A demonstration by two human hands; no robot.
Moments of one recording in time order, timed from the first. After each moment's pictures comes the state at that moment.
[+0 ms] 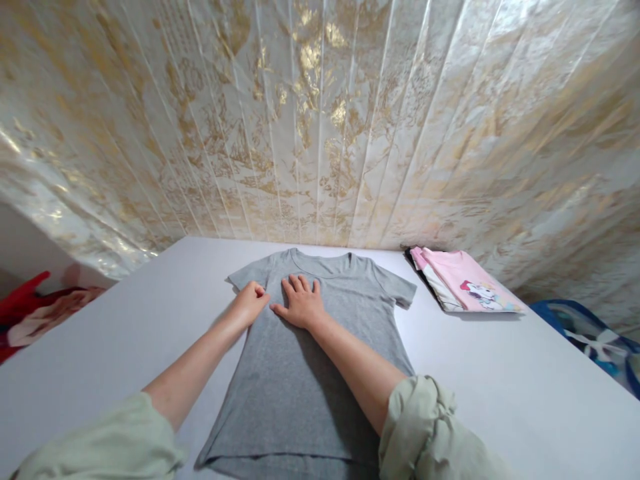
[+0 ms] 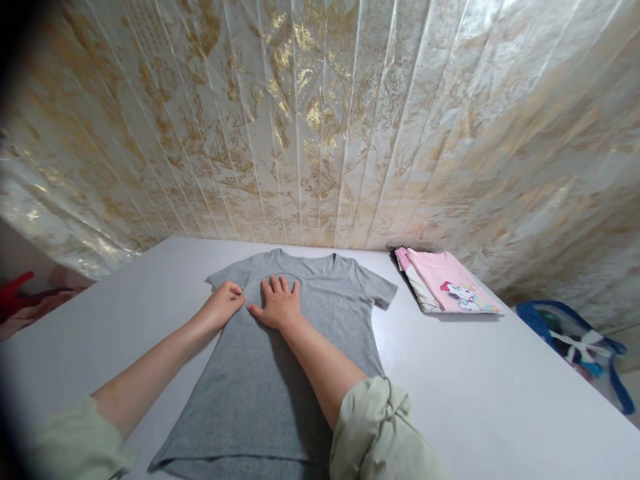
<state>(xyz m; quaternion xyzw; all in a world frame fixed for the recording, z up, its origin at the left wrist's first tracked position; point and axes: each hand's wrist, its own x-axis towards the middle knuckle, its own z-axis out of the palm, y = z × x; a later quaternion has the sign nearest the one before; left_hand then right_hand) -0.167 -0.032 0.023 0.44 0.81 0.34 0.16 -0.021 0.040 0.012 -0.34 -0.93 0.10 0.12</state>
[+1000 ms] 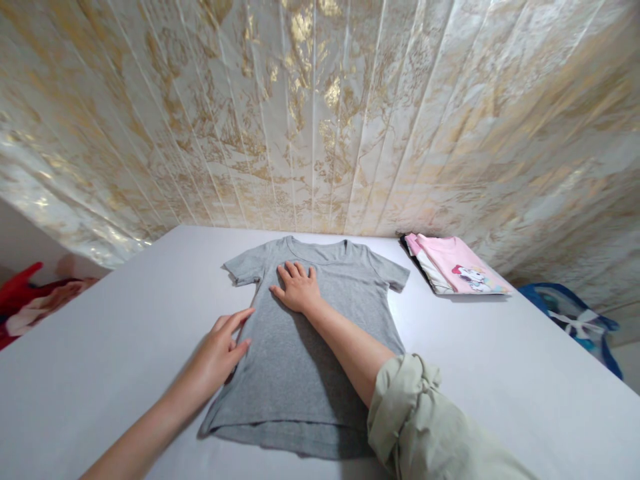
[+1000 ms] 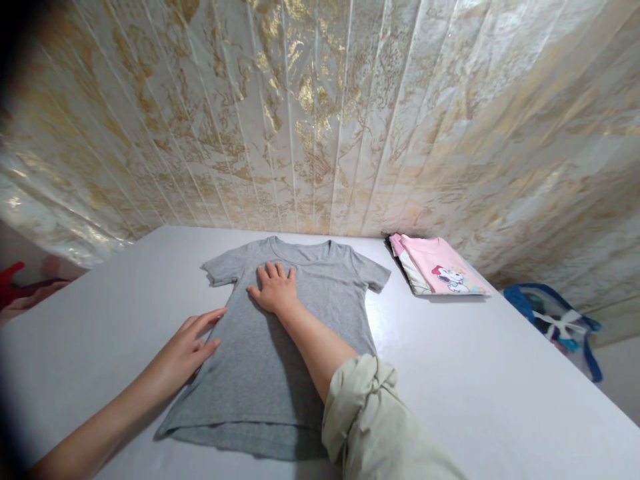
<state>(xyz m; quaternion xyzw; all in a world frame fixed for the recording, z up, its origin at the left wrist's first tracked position) -0.133 -0.155 0.020 0.51 0.75 0.36 0.22 -0.019 0.039 0.007 -0.34 -0.93 0.08 0.15</state>
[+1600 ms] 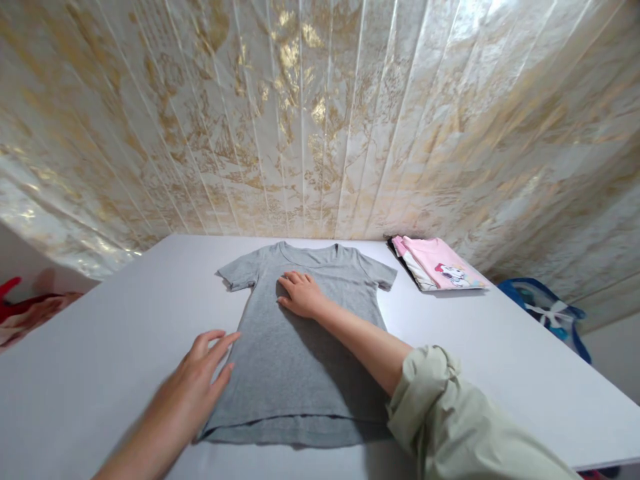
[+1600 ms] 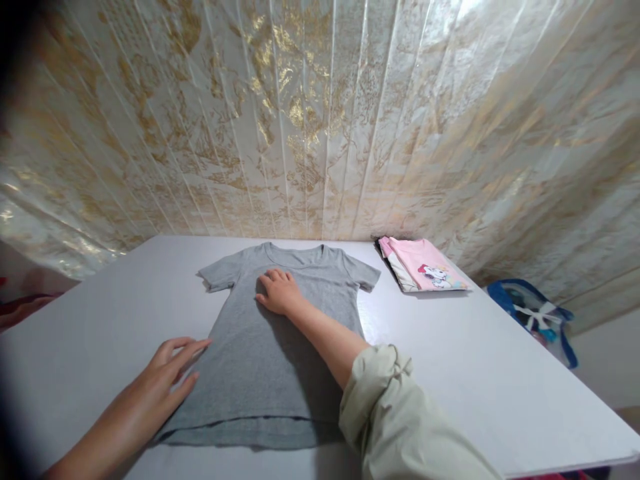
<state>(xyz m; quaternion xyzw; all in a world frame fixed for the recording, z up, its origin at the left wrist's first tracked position) -0.133 -0.200 0.018 0.60 0.75 0.26 0.03 0.009 0.046 0.020 -0.28 -0.95 0.09 0.12</state>
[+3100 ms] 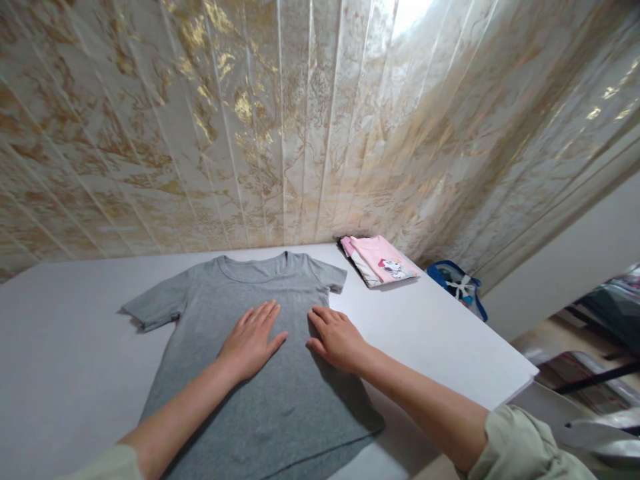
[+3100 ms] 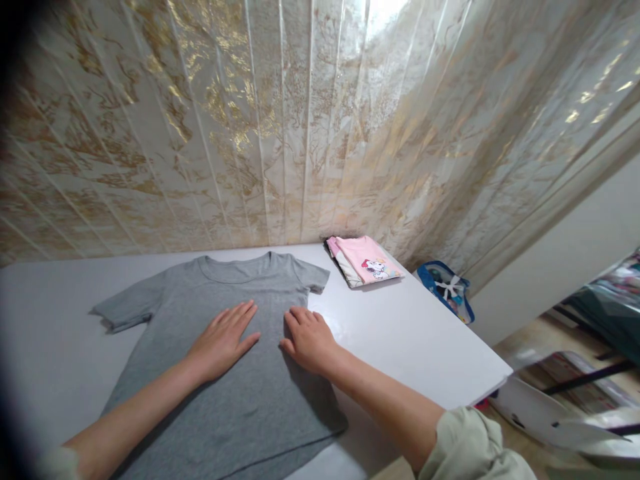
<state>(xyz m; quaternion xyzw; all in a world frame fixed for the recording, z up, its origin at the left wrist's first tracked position) -0.031 -0.018 0.008 0.78 0.62 0.10 0.04 0.199 0.007 0.037 -0.43 -0.90 0.06 0.10</state>
